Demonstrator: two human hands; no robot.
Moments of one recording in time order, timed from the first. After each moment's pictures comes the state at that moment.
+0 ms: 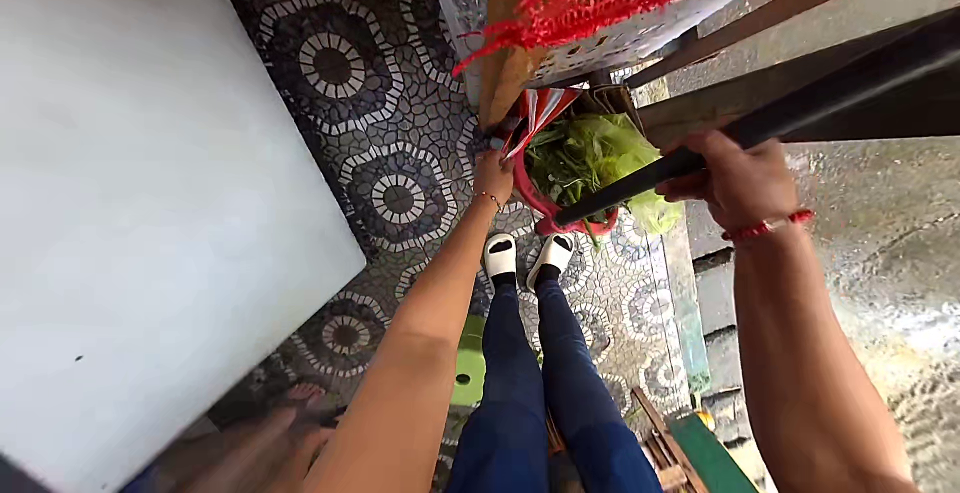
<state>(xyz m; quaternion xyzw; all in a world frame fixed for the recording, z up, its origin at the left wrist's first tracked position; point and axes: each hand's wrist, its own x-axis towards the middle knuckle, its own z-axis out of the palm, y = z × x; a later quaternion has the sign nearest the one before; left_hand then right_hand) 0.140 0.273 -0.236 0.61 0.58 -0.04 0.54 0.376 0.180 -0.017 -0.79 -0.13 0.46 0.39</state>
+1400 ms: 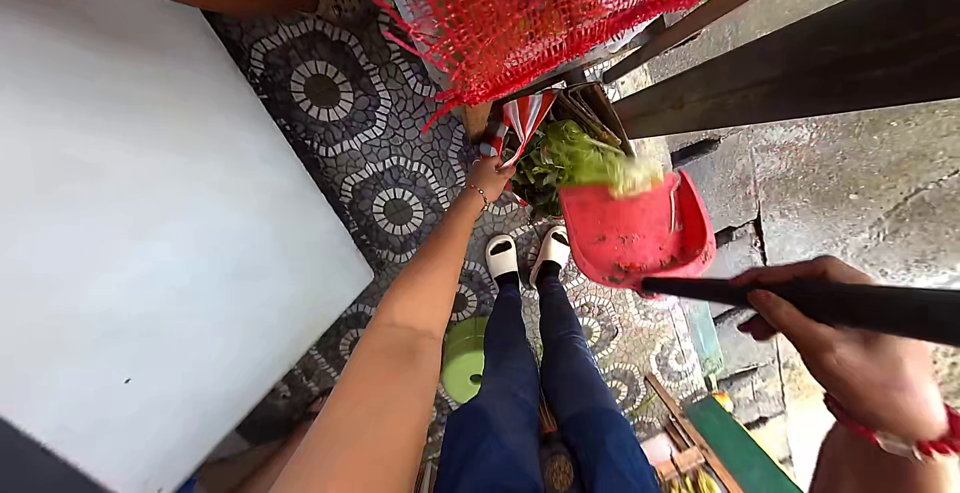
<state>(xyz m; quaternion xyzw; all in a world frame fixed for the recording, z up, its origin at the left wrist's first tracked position) 0.152 0.294 -0.212 0.65 0.49 -0.18 0.56 0.353 0.037 0.095 -0.82 -0.27 0.39 0.33</state>
